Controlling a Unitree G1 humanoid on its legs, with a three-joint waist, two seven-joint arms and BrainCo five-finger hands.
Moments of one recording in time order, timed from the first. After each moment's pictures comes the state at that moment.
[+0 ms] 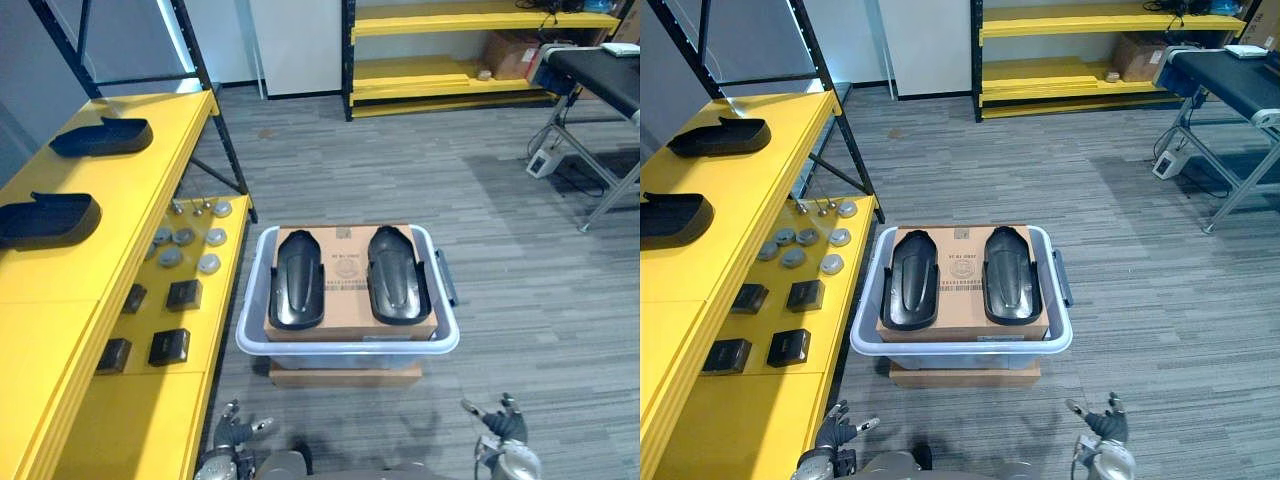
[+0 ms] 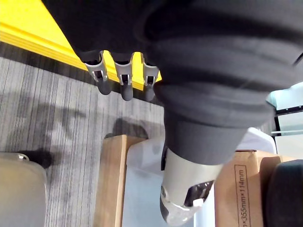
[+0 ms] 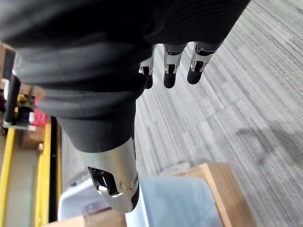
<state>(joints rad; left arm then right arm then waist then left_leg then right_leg) 0.17 0.12 0.03 0.89 -0.09 -0.17 0.13 0.19 -0.21 -0.42 0.39 0.15 -0.12 -0.21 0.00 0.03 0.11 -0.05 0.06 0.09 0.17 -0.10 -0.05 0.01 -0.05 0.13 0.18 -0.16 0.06</state>
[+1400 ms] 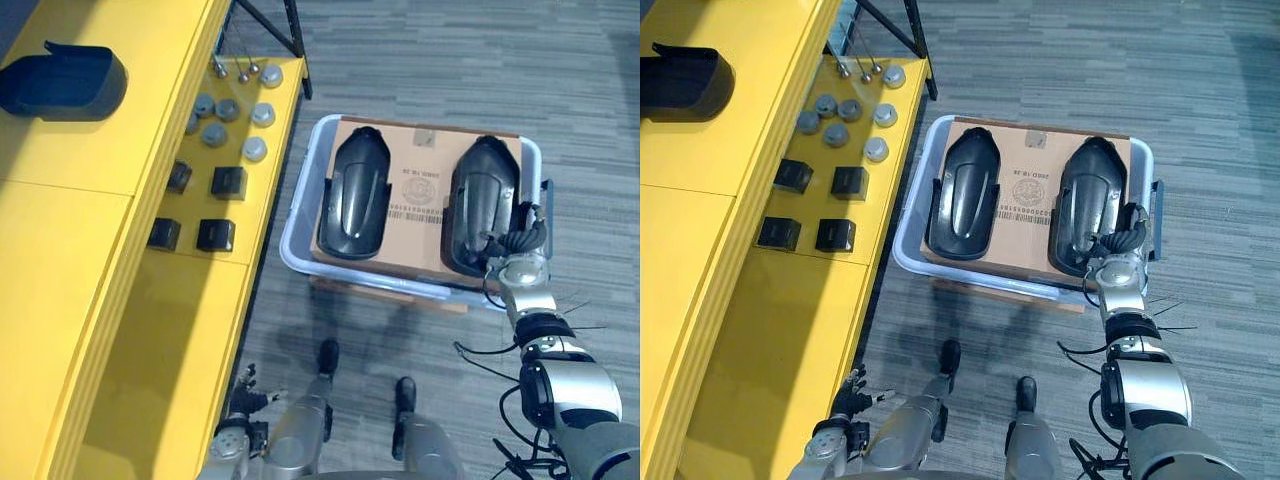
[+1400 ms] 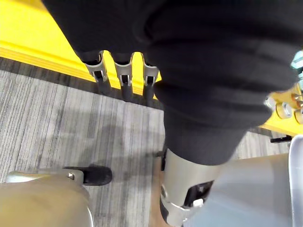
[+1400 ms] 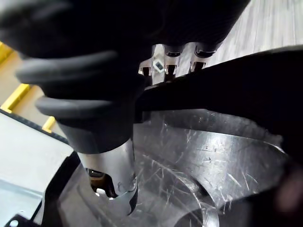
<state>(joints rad) 0.07 0.10 -0.12 0.81 -0.13 -0.22 0.19 -0.72 -0.42 -0.17 1.00 -0.12 -0.02 -0.47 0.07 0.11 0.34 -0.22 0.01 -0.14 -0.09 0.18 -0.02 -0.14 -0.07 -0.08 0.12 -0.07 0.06</state>
